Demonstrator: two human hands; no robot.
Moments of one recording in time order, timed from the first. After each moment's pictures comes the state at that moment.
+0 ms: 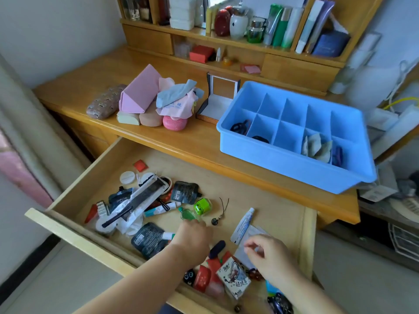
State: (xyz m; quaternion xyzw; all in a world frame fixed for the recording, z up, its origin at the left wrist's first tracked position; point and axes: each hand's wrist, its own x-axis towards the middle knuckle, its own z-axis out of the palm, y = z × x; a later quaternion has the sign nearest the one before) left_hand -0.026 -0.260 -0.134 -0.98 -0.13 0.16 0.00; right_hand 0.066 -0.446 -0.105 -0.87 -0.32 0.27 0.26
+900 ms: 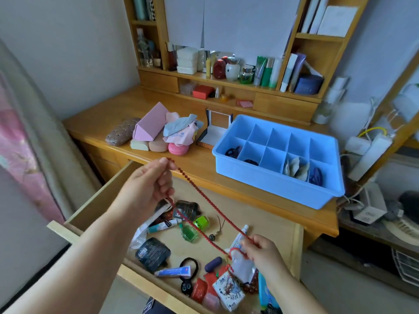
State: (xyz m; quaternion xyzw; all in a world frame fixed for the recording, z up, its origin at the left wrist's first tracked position) left_hand -0.055 -0.199 0.049 -0.53 -0.17 -0.25 -0.79; right_hand 0.070 -0.432 -0.089 -0.80 -0.12 0.30 0.50
